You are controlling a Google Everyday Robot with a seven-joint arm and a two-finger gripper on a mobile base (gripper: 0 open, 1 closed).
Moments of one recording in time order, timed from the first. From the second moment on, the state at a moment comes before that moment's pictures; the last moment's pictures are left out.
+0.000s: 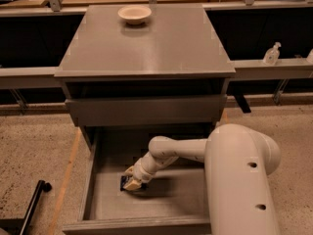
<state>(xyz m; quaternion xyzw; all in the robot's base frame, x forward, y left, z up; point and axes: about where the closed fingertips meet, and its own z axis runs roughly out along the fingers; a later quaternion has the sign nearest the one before) 0.535 0.116 0.357 -0.67 0.66 0.32 0.15</state>
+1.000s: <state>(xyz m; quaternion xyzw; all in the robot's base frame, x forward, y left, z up) 0.535 0.116 0.358 -0.67 0.66 0.32 0.15</state>
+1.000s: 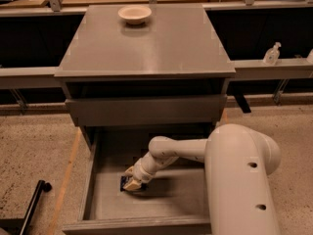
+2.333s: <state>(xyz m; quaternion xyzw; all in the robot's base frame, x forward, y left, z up) 0.535 0.116 0.357 -0.67 0.66 0.32 0.15</state>
